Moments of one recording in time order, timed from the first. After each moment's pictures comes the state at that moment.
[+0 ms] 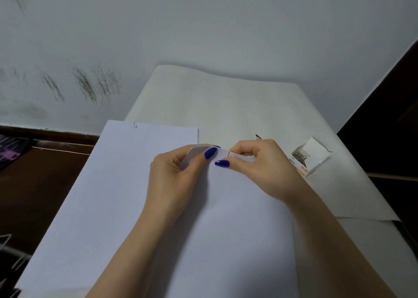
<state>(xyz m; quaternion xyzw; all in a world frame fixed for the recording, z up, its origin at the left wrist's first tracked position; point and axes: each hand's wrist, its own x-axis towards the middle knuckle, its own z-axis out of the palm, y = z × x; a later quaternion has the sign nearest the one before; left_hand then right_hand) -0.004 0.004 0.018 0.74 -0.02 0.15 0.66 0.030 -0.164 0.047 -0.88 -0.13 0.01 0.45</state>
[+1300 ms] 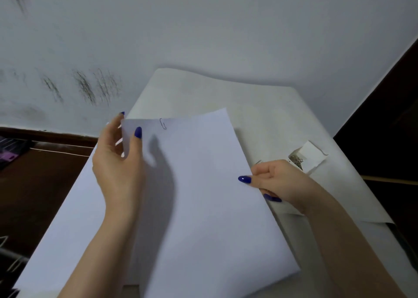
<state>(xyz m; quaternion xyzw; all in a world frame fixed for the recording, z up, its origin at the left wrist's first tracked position) 0.014 0.054 0.015 0.69 0.17 0.35 0.62 0.031 -0.211 0.031 -0.88 -0.05 0.17 0.44</state>
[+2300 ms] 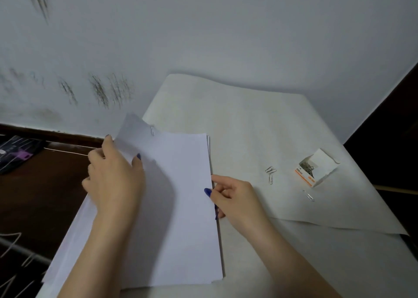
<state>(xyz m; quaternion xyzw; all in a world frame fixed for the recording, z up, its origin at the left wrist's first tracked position) 0.011 0.085 0.012 0.88 0.33 0.18 0.29 0.008 -0.116 -0.017 -0.79 -0.02 0.09 0.61</state>
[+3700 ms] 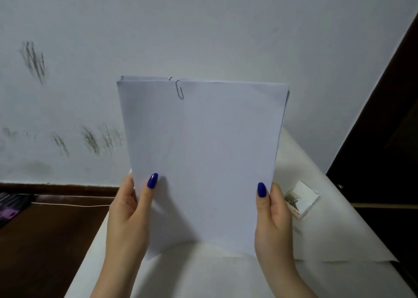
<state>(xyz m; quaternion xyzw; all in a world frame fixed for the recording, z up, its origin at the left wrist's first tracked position) 0.002 0.050 0.043 0.66 0.03 0.25 0.71 0.001 -0.149 0.034 -0.69 -0.02 -0.24 0.69</state>
